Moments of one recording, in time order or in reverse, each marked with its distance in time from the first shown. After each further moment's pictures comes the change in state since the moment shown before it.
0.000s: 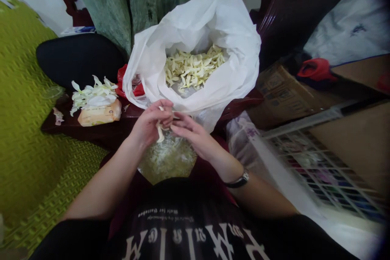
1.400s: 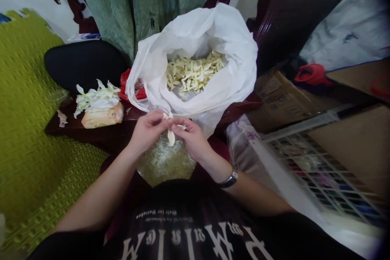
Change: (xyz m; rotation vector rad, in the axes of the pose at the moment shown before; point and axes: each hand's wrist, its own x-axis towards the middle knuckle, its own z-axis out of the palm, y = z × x) left_hand -0.018 -0.004 -0.015 0.731 0.095 0.378; right_hand 0.013 0.013 0.016 0.175 0.141 -0.012
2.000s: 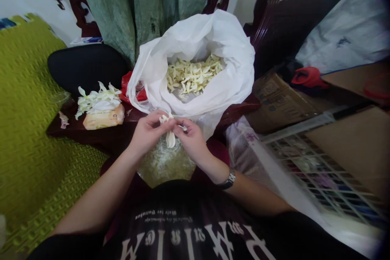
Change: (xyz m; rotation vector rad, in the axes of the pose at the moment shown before) left_hand -0.003 -0.001 -0.003 -0.095 -0.037 0.034; right_hand 0.000 0.002 0.001 -0.316 0.040 -0.290
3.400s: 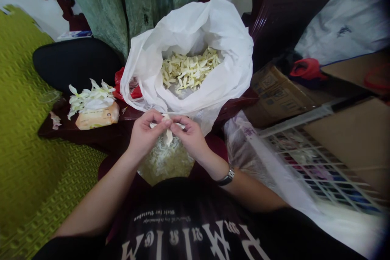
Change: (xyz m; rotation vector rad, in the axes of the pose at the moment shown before) left_hand -0.004 -0.013 0.009 0.000 0.162 -0.009; right_hand 0.000 0.004 -0.009 0.013 -0.052 0.025
